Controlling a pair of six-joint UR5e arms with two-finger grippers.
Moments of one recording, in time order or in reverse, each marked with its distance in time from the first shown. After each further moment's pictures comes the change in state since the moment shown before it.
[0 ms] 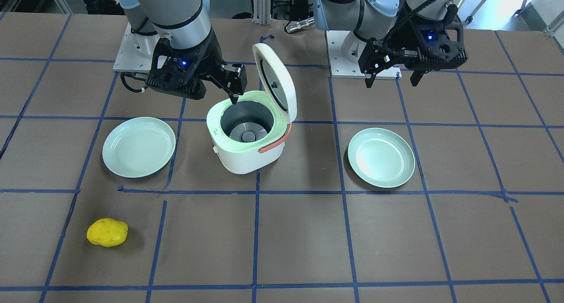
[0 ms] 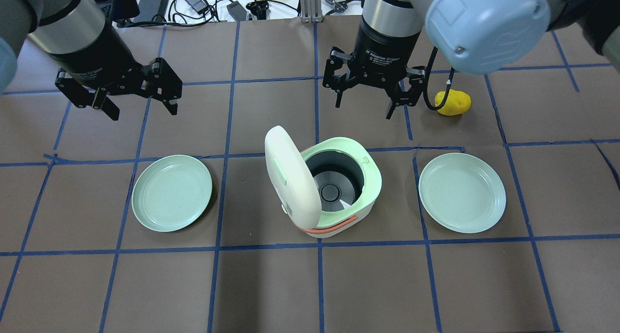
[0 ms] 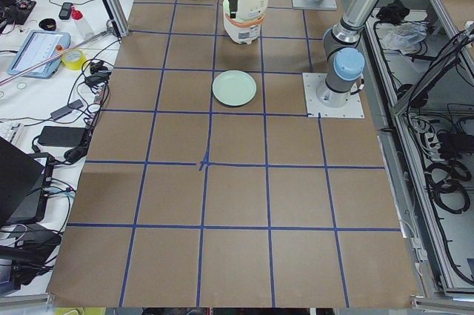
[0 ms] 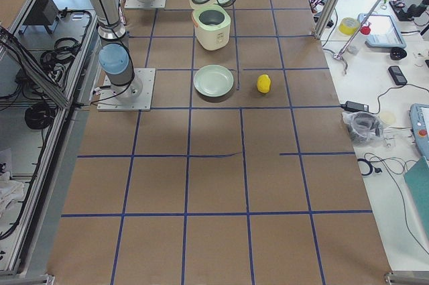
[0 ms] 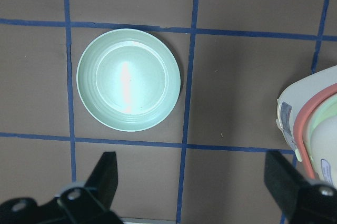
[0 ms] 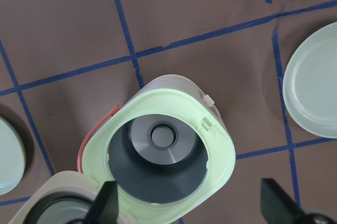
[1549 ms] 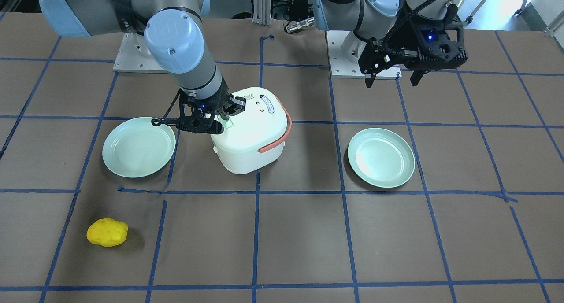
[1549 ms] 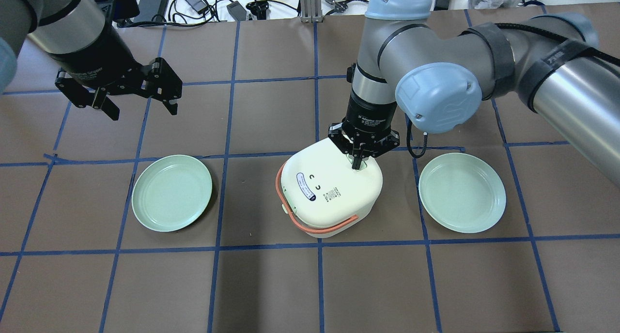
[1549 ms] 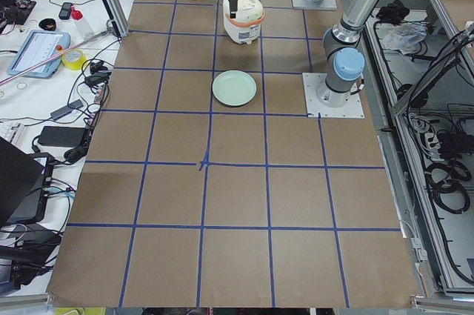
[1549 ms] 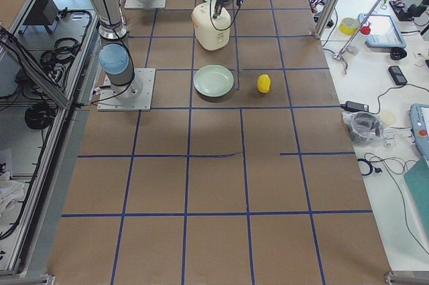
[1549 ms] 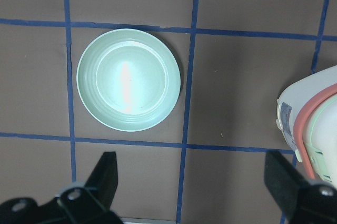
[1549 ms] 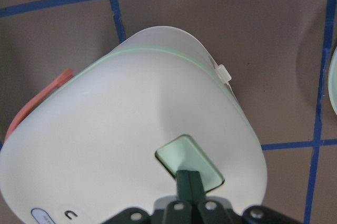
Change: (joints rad) left arm 0.000 0.000 0.000 0.000 0.000 0.000; right arm 0.010 0.058 0.225 -0.114 0.073 -0.110
